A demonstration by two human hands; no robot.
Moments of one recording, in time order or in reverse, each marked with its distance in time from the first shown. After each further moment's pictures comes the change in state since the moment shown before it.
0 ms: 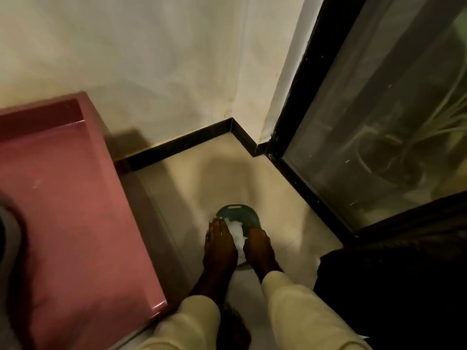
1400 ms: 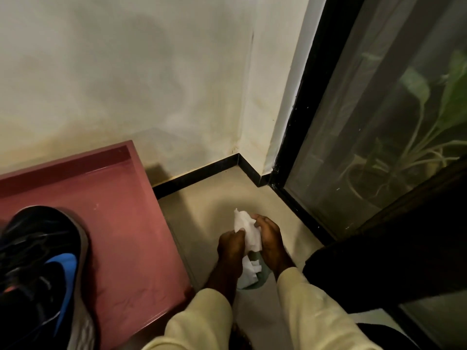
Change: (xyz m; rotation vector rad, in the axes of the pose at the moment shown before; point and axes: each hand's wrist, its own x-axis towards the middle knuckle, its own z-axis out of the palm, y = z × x) left_hand -0.014 0.060 -0.132 -1.336 -0.201 -0.539; right_hand -0.006 -0.043 -0.061 1.042 0.035 -0.033
